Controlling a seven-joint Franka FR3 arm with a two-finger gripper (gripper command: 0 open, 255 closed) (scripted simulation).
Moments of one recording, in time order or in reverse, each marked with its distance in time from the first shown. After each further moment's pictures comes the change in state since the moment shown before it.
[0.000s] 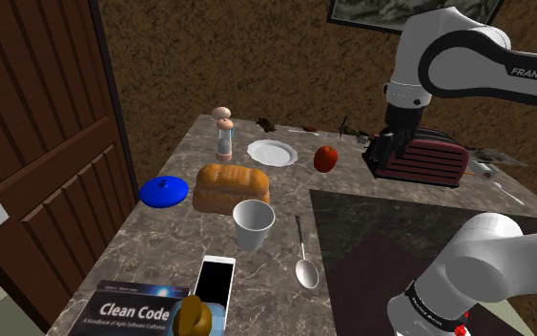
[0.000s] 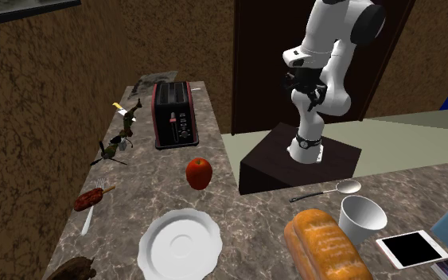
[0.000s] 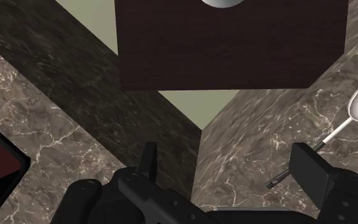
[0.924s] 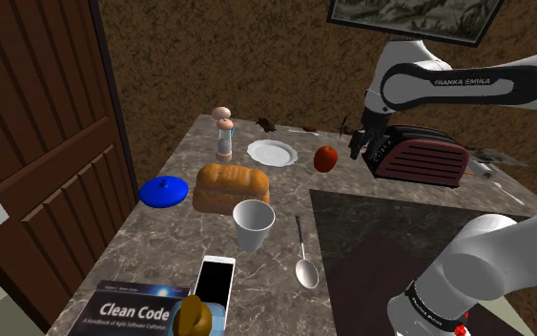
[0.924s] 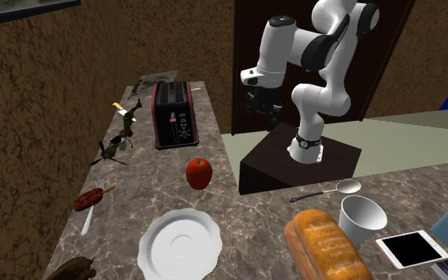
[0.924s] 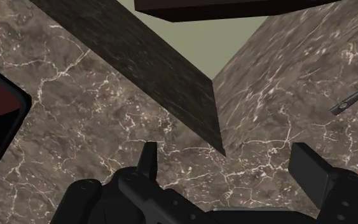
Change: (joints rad) arm -0.059 0.261 -0.173 -0.009 -0.076 0.439 -0.116
